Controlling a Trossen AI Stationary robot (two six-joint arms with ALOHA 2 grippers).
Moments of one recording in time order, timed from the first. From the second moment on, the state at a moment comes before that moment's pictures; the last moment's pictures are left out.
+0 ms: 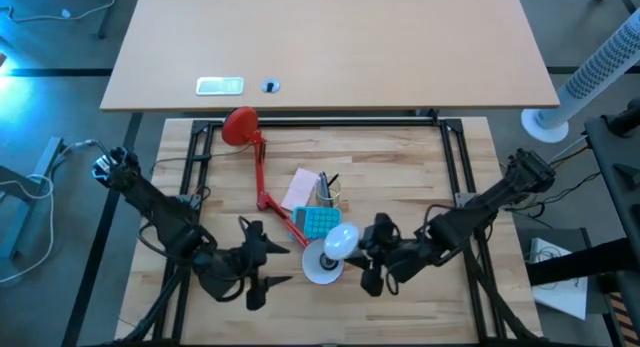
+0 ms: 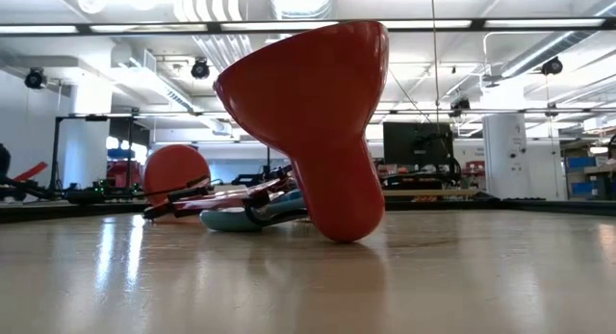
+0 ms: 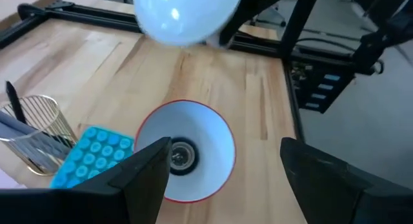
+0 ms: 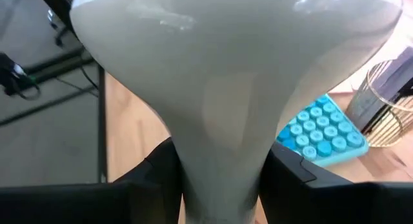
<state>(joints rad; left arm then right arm) -0.73 1.37 1.15 -0.37 -0.68 -0.60 0.59 1.50 1.28 -0.48 0.55 0.72</state>
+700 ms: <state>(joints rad) -0.91 1.42 1.06 -0.55 -0.90 -0.90 0.45 1.80 1.27 0.11 0.39 0.26</state>
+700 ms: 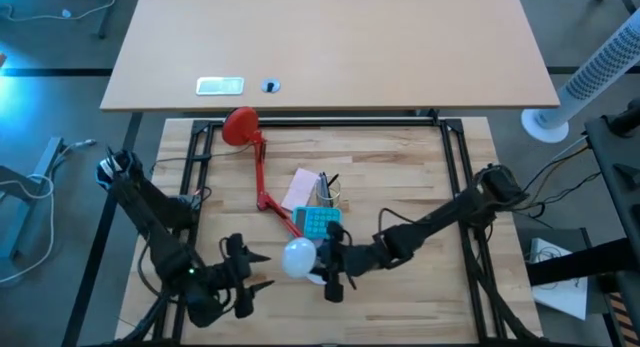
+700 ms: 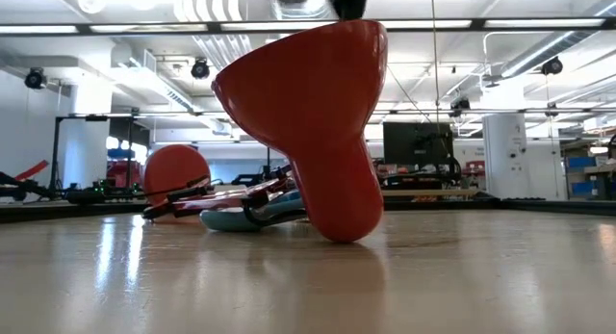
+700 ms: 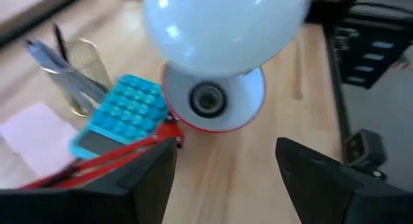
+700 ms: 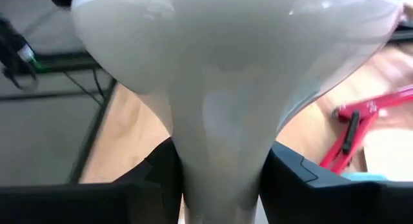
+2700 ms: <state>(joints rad) -0.66 1.54 0.68 0.59 -0.69 -0.36 0.49 1.76 1.03 0.31 0.41 0.10</state>
